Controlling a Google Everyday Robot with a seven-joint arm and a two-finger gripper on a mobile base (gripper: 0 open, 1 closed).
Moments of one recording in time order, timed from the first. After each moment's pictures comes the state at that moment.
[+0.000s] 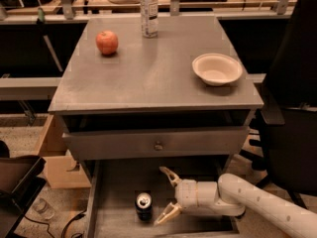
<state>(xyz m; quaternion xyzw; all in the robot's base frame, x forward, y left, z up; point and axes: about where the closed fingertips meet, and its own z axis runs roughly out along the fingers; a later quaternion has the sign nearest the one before) 0.455 0.000 0.489 -0.54 0.57 0.38 0.49</state>
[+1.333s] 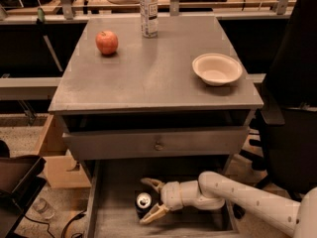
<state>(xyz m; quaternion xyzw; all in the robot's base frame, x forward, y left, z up) 0.458 0.051 0.434 -0.56 0.55 0.44 0.43</state>
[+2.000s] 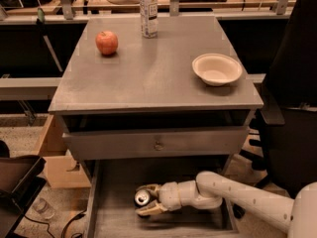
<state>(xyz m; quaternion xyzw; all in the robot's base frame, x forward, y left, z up) 0.455 0.060 0.429 -0.57 0.54 0.45 0.42</state>
